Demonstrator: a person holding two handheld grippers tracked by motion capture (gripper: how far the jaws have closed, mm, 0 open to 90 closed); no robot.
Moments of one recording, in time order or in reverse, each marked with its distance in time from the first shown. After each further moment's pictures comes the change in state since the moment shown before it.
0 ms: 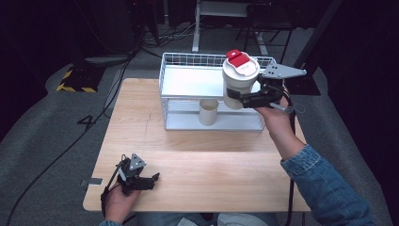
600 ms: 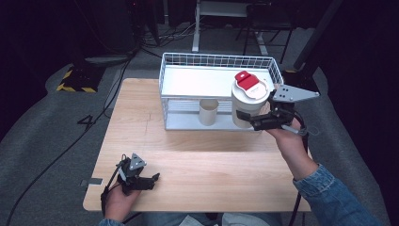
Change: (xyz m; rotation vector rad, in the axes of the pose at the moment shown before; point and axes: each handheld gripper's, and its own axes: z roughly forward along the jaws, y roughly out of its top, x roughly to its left) left arm 0.001 0.001 0.000 0.000 -0.010 0.019; right arm 0.027 -0.028 -0.042 0.036 0.020 -0.026
